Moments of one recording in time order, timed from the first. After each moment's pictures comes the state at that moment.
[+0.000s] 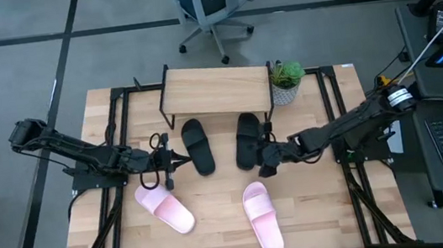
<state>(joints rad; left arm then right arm) -0.28 0.92 0.33 0.27 -0.41 0.01 0.22 1.52 0.81 -0.10 0.59 -0.22</state>
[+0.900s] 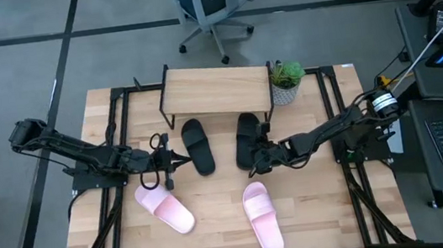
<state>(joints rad) -0.28 0.92 0.33 0.26 -0.41 0.01 0.21 1.67 0.81 -0.06 0.74 -0.22</state>
